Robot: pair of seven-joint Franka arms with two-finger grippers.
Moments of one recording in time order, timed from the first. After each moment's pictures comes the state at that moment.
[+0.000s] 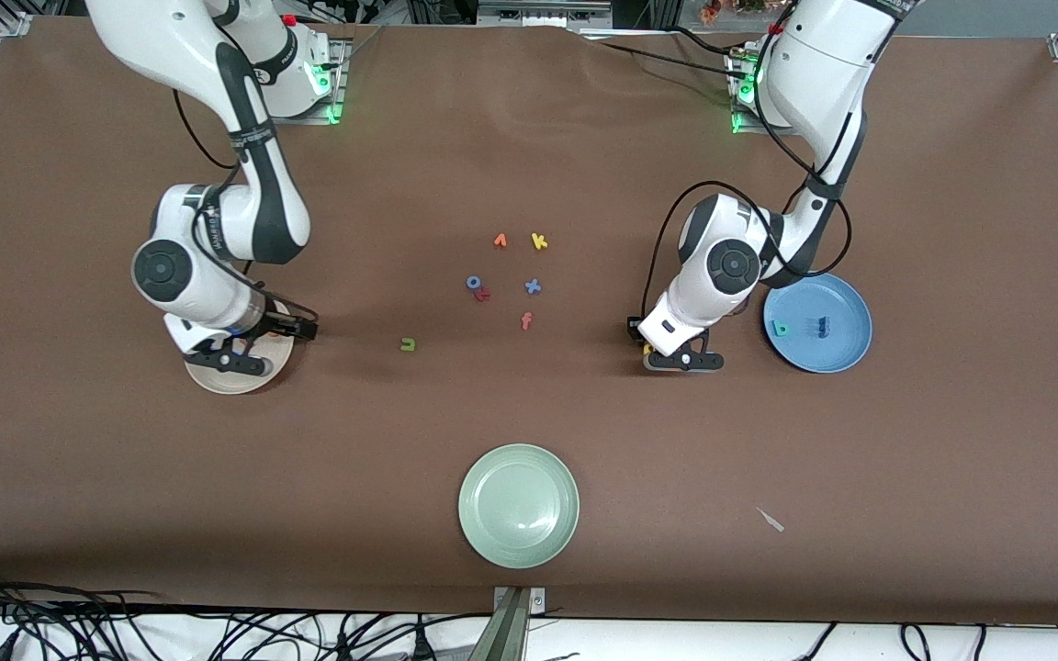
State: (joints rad) left arm -0.43 0.59 -0.04 -1.96 -0.21 2.57 -0.31; right arm 0.66 0.46 -0.46 -2.01 0.27 2.30 0.20
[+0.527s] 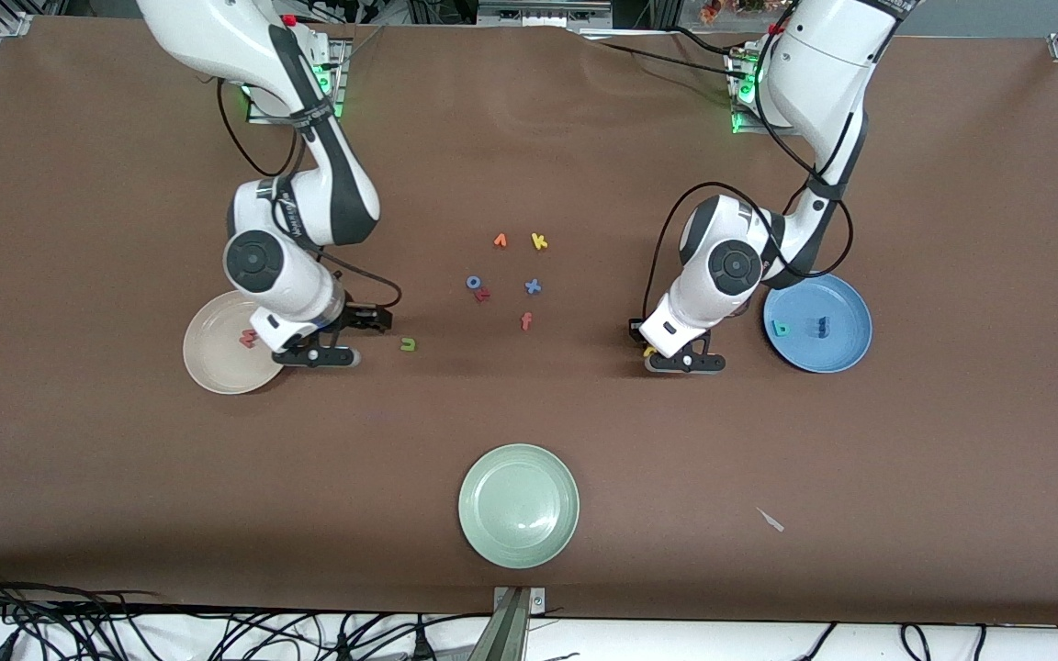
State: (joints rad) left arm -0.43 0.59 -0.03 -1.96 -0.21 2.57 -0.31; right arm 0.67 0.50 -0.29 -1.93 0.27 2.31 0.22
